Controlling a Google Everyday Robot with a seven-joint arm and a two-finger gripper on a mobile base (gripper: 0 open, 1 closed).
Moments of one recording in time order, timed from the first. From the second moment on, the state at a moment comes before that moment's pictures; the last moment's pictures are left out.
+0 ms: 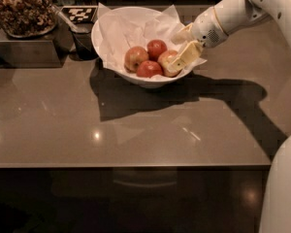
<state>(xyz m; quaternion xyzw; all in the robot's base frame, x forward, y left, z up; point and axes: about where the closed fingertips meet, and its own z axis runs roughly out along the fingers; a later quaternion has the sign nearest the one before) 0.666 -0.100 0.900 -0.59 0.70 0.23 0.33</state>
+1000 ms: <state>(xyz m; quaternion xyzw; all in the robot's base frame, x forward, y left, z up) 0.662 -0.076 0.872 -0.60 0.69 0.25 0.31</state>
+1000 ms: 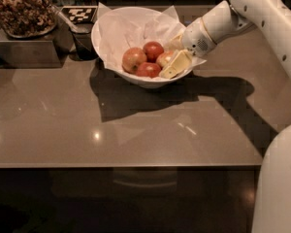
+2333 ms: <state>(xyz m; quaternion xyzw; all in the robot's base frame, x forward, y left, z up) 0.659 -0.074 0.886 -0.59 0.68 0.27 0.33</state>
